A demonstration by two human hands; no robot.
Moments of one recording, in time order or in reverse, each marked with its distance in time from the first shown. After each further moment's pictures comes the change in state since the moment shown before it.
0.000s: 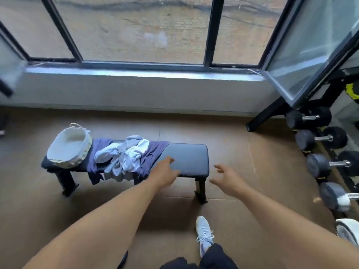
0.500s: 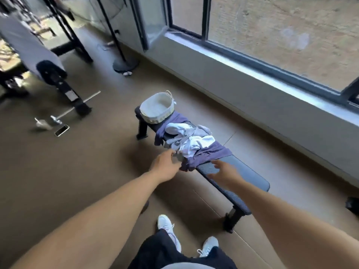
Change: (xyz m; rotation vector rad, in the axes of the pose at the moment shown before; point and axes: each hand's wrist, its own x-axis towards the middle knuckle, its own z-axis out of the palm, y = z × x) left_hand -0.043 -0.053 -0.063 -0.319 0.455 -0.574; right_hand 0.104 -0.169 0.044 -0.471 -0.465 -0.508
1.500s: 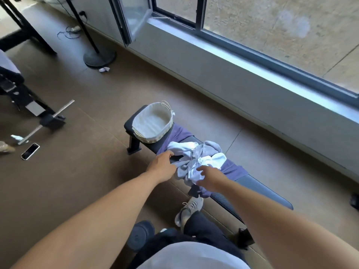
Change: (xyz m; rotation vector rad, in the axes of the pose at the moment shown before) left_hand 0.289 -0.045 -0.114 0.159 -0.198 0.065; right_hand 0.256 -0.159 0.017 -0.126 -0.199 0.072
